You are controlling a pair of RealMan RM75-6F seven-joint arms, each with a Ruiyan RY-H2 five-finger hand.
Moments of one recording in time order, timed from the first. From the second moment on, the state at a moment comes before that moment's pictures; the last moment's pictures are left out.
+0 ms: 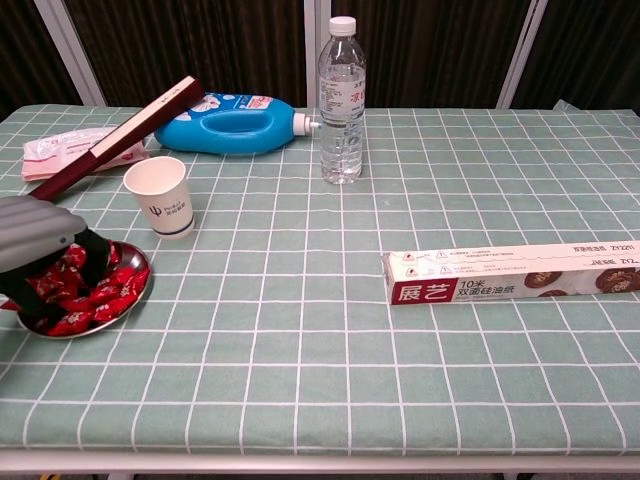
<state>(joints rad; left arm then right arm) -0.48 -1.50 -0.02 -1.42 1.31 0.94 0.43 0.00 -1.03 0.09 -1.59 -1.46 1.52 0.23</state>
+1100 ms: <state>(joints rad) -0.61 -1.38 -0.16 -1.54 1.30 0.95 0.26 -0.01 -1.02 0.09 -1.57 -1.45 1.52 0.26</state>
